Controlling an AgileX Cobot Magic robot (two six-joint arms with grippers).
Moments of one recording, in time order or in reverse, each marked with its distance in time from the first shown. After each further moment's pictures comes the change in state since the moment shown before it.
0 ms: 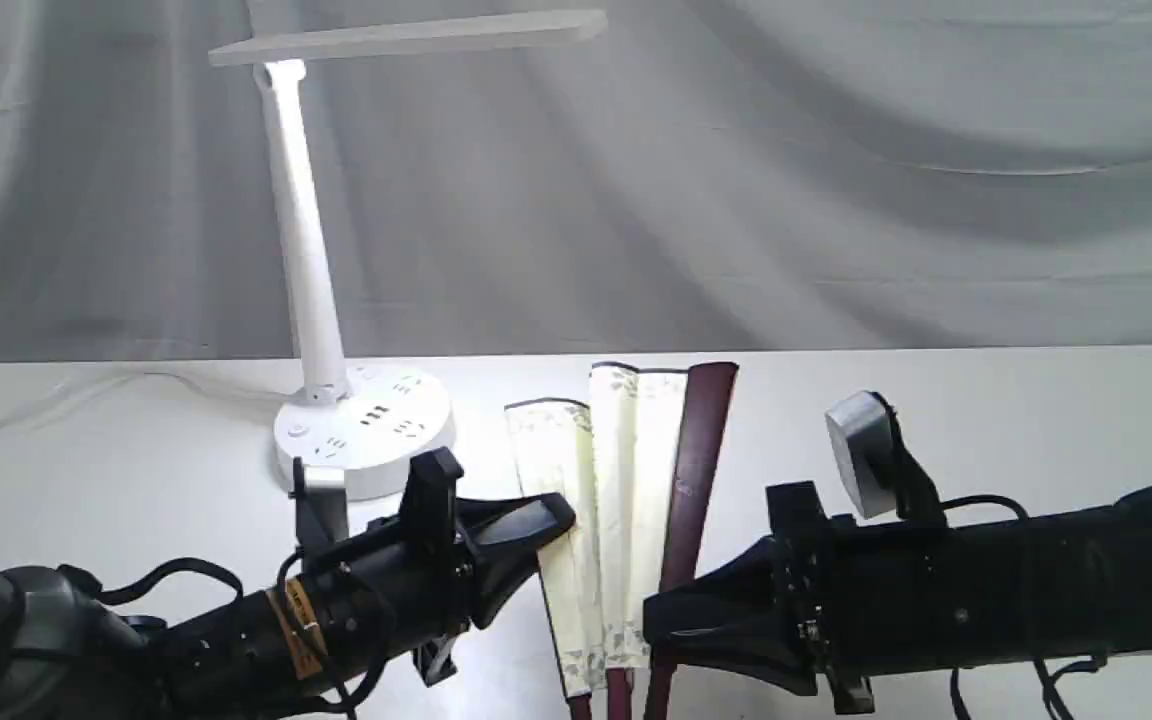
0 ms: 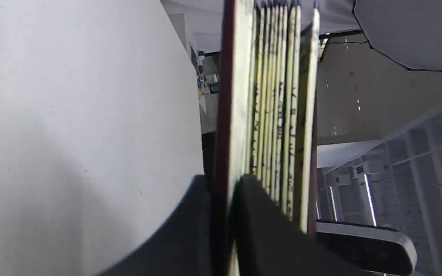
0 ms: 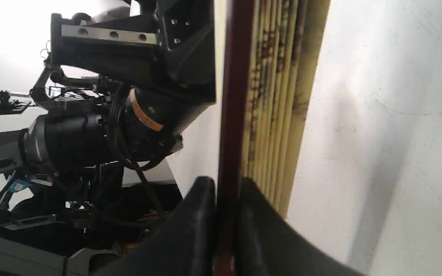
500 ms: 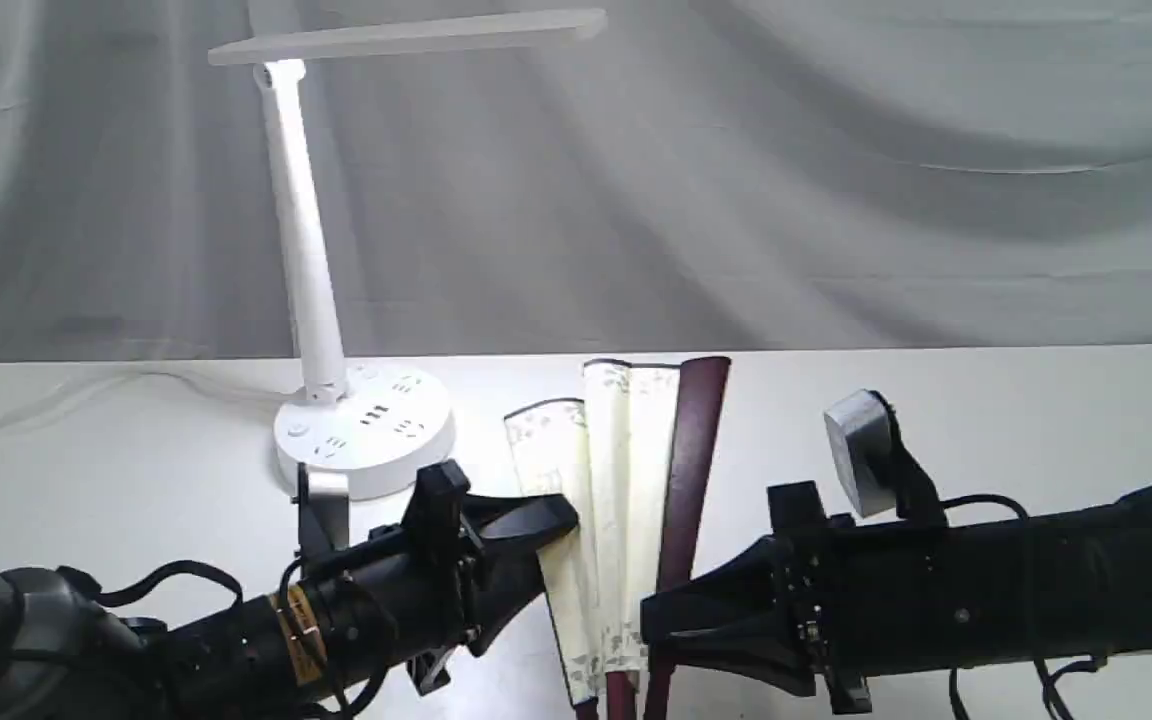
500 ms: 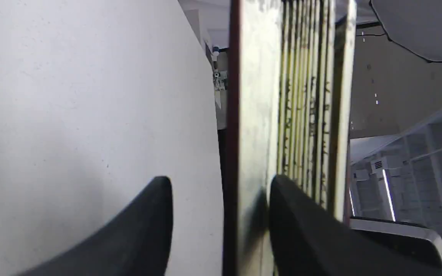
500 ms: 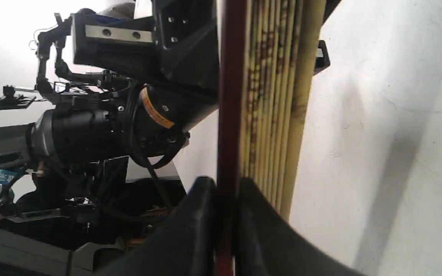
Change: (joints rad) left arm 0.000 0.000 0.004 0.016 0.031 0.024; right arm 0.000 0.000 0.000 -0.002 0.013 -0.002
